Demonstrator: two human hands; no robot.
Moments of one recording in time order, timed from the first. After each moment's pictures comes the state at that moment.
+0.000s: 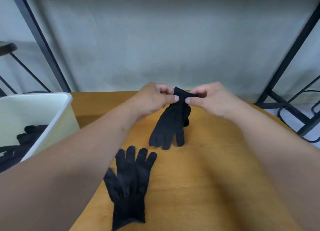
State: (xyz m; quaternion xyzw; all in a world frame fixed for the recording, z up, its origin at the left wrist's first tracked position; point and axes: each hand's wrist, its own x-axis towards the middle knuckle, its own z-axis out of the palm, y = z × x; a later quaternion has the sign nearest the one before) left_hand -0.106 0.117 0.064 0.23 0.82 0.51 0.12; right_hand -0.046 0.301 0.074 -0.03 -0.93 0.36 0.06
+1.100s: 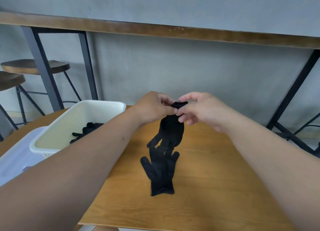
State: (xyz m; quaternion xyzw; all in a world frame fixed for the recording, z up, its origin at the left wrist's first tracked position) left_hand -0.004 -0.002 0.129 0.22 0.83 0.50 0.05; right_hand 0.044 0.166 0.149 0.00 -0.84 0.54 -0.02
